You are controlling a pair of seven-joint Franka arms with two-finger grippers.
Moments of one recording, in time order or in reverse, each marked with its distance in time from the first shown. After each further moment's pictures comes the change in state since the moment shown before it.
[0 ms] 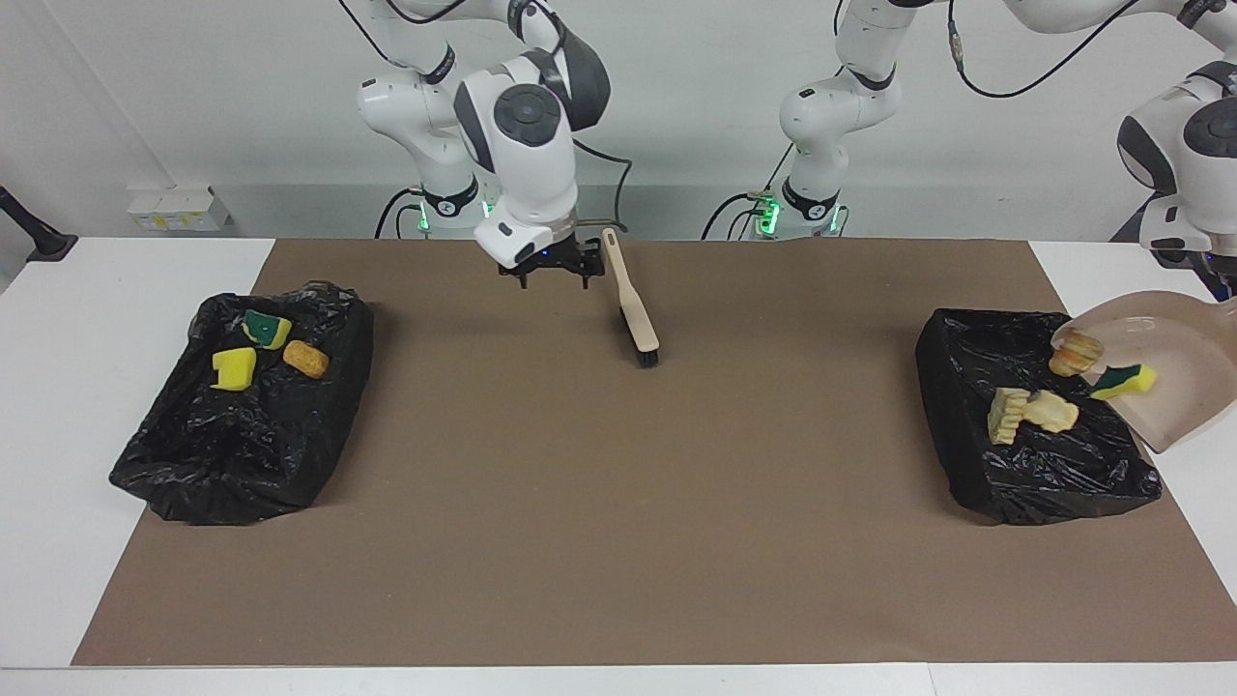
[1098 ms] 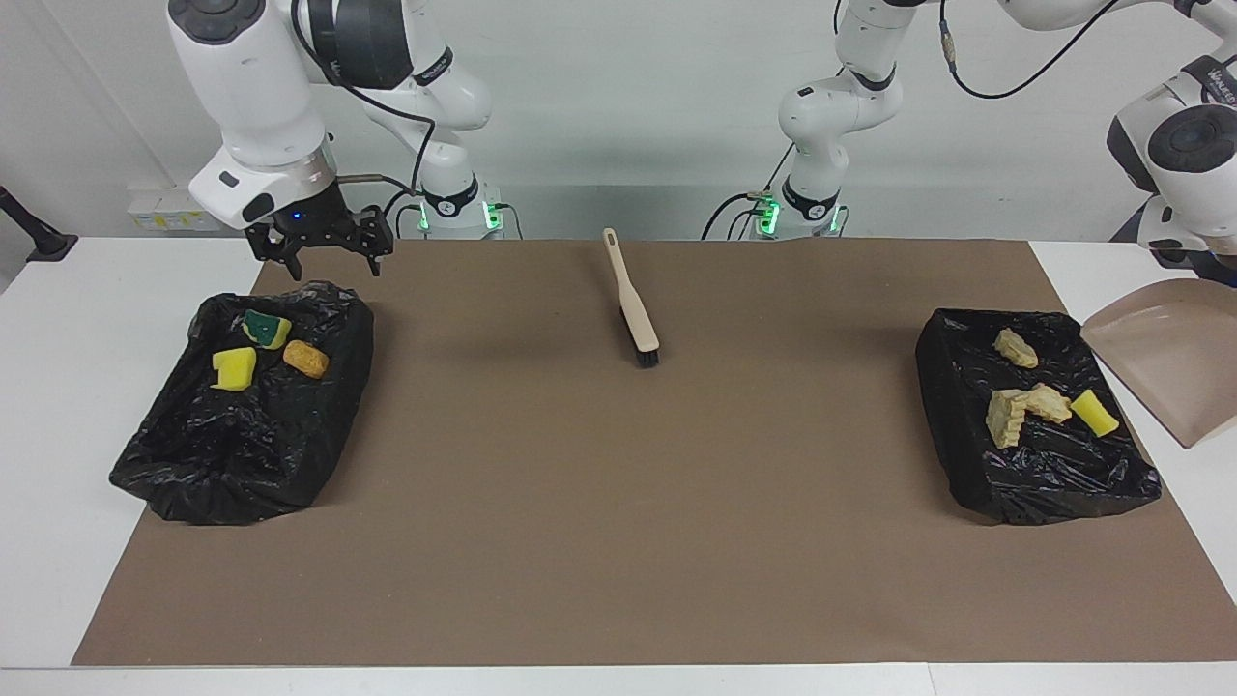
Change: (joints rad) left arm -0.048 -0.001 -0.003 0.038 0.211 -0.068 -0.064; right arm -0.297 -0.037 -0.064 0.230 -0.143 -0.198 -0.457
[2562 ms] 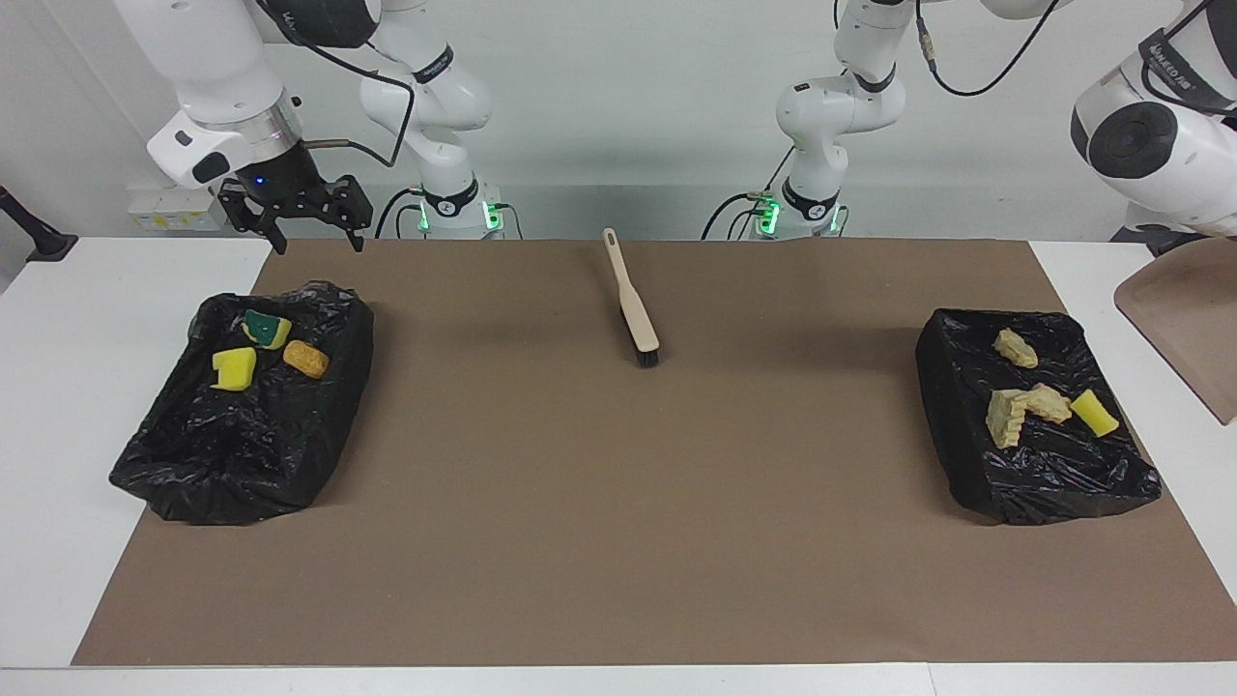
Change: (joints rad) left arm -0.175 0.000 -0.013 0.095 0.166 -0.256 -0.012; right arm -0.003 -0.037 -0.062 0.002 0.072 -0.024 0.009
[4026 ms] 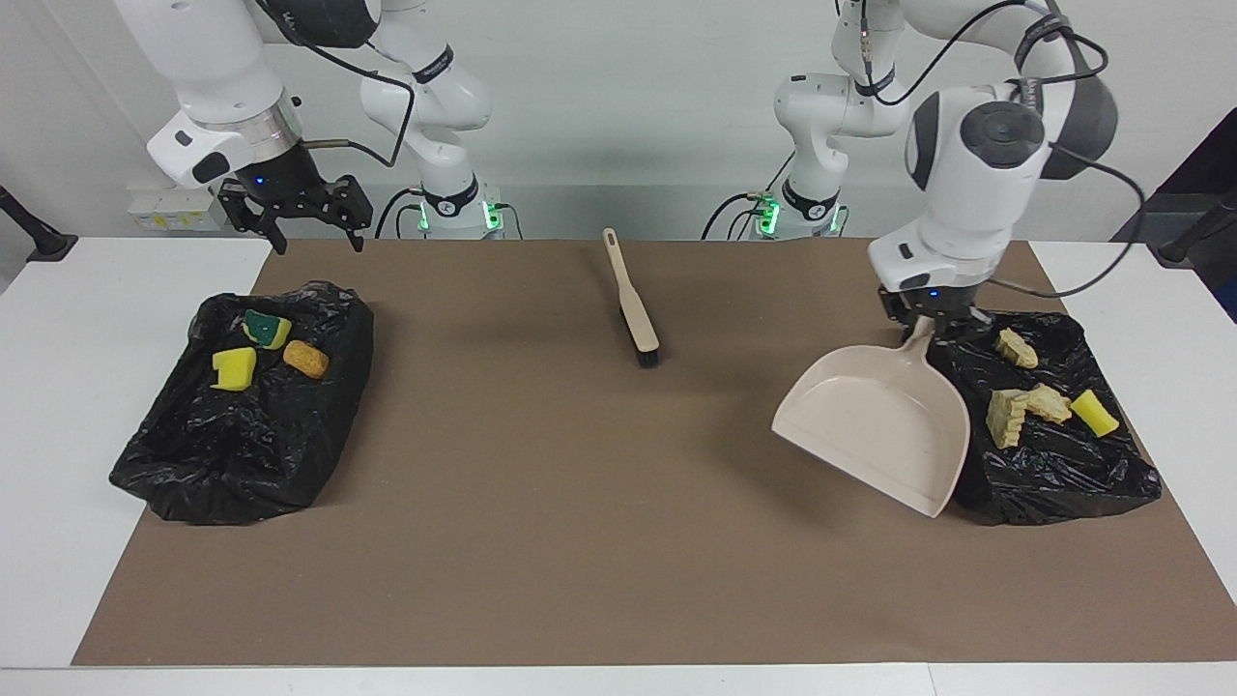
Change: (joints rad) left arm -0.389 0.042 -0.014 -0.038 -1.022 -0.072 -1.010; right arm 0.000 0.000 0.000 0.000 0.000 0.000 0.000
